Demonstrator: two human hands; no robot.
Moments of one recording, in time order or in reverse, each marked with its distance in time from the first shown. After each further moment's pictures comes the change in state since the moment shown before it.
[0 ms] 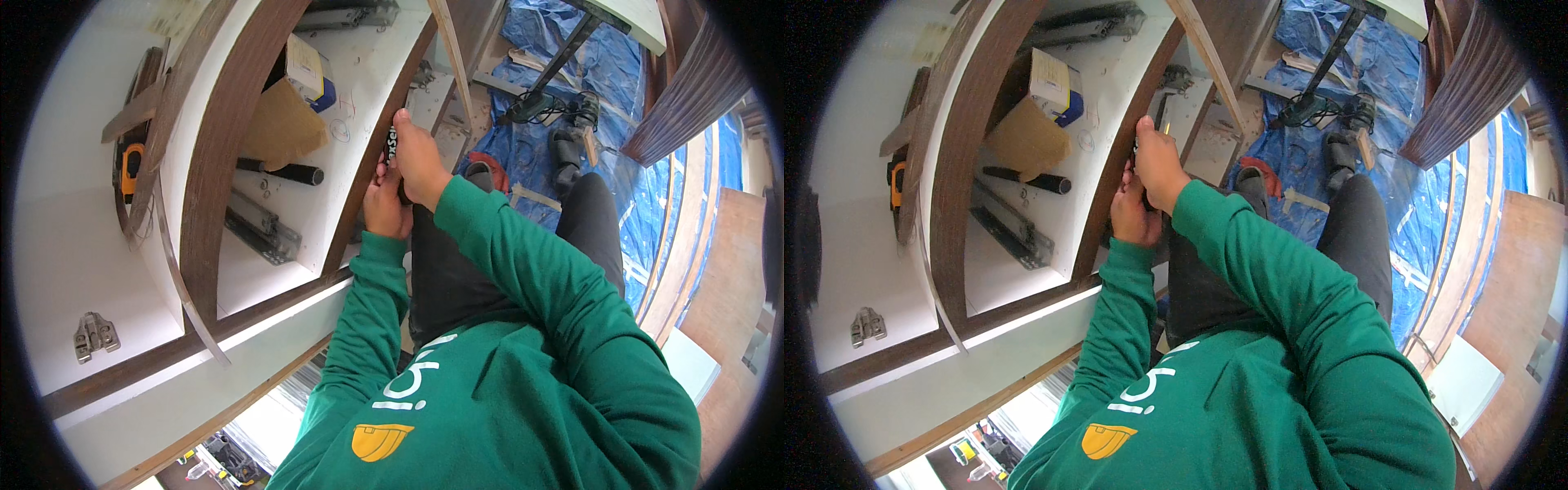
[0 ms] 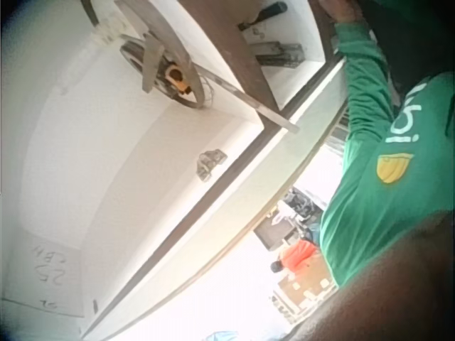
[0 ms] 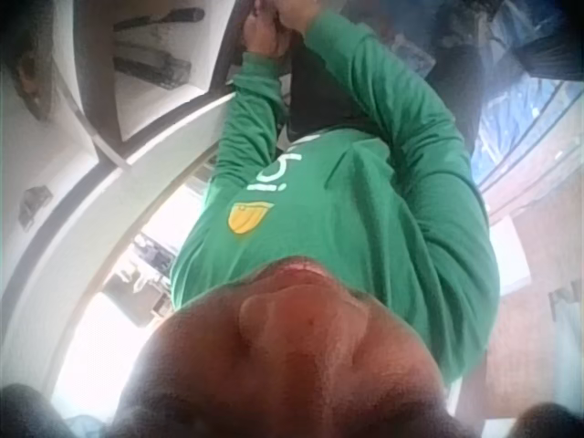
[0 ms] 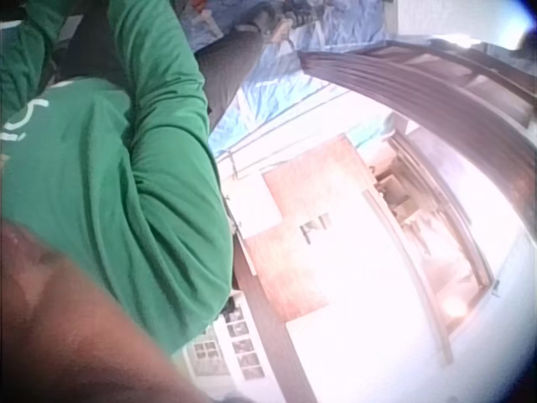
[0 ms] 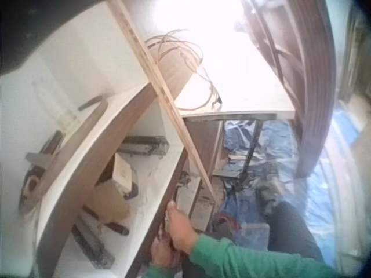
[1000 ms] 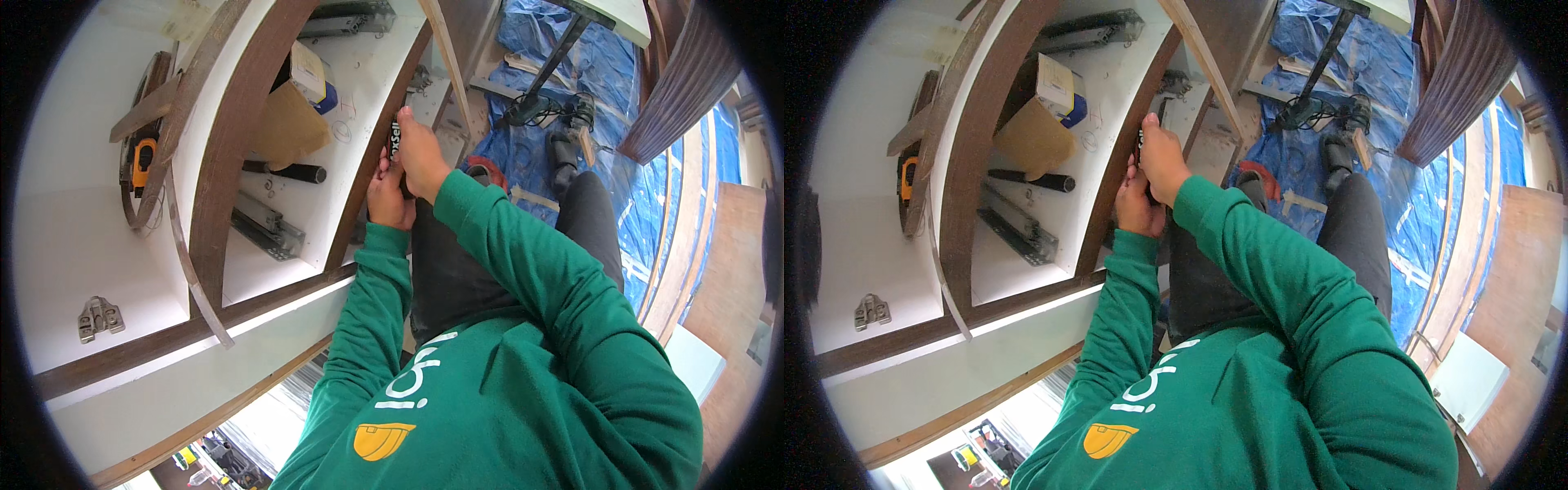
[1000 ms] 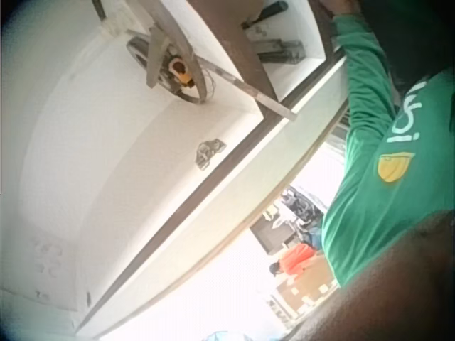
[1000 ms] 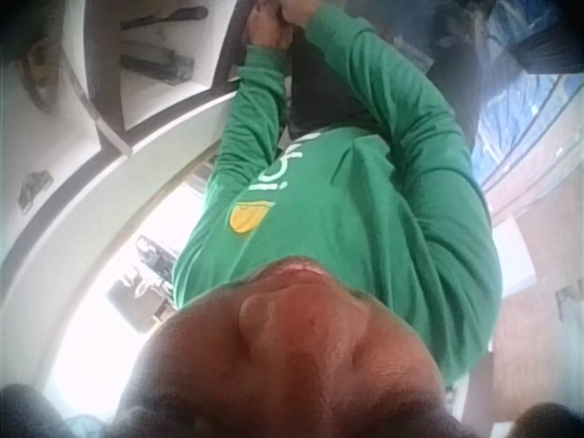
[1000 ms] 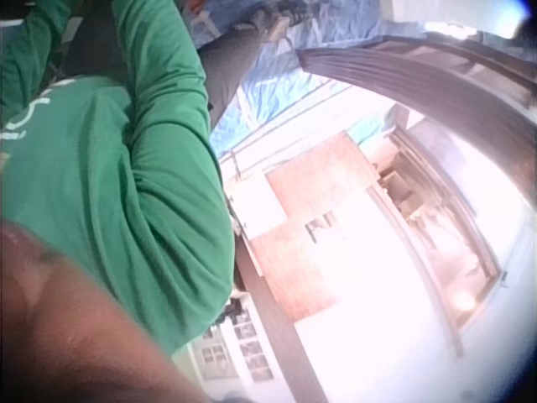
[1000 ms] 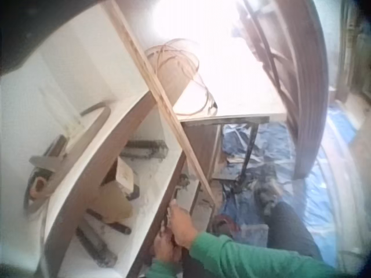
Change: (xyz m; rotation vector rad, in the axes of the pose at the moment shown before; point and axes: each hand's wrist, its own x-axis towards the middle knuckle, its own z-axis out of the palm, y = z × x) left_hand 0.013 -0.006 0.002 -0.038 -0.008 0.049; right_hand 0.002 -0.004 -0.002 0.046 0.019 -0.053
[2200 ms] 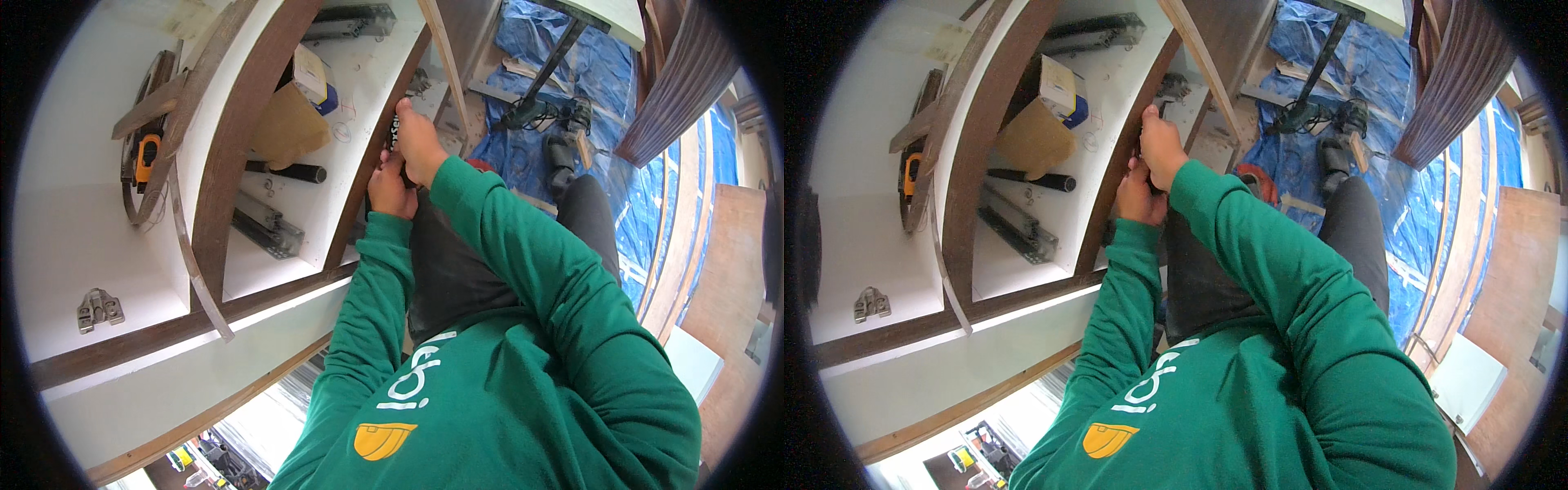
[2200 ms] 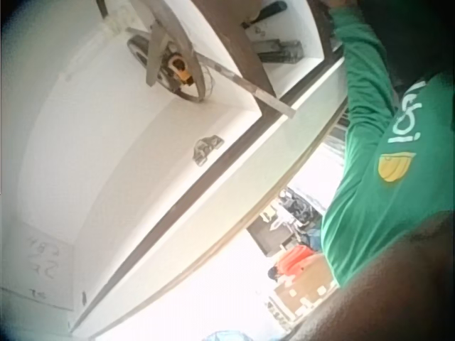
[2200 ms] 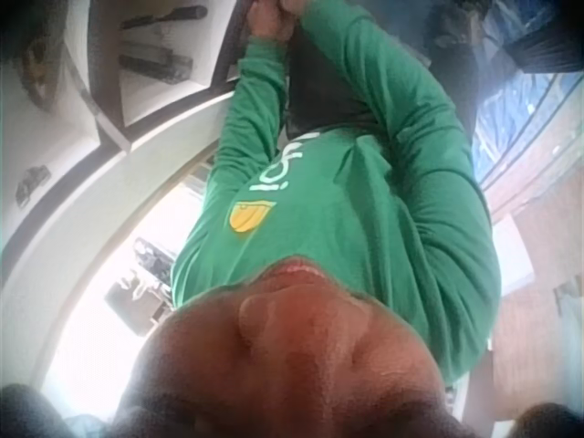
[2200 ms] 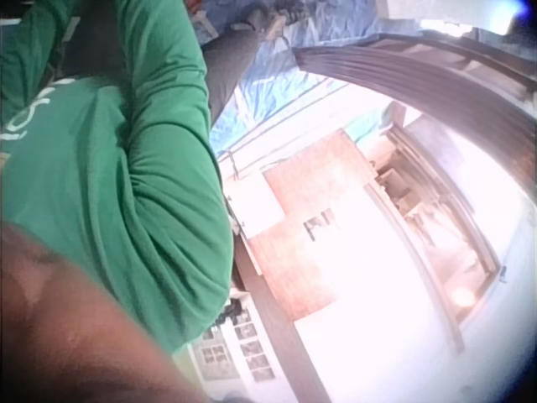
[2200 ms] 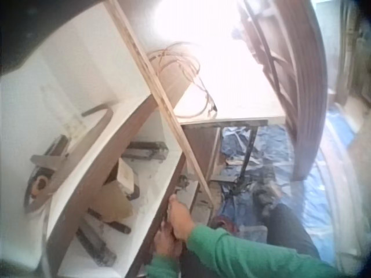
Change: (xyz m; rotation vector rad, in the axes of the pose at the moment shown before) left_hand 0.008 0.003 0.014 -0.048 -0.019 -0.064; right_hand 0.015 -0.015 0.007 -0.113 0.111 0.024
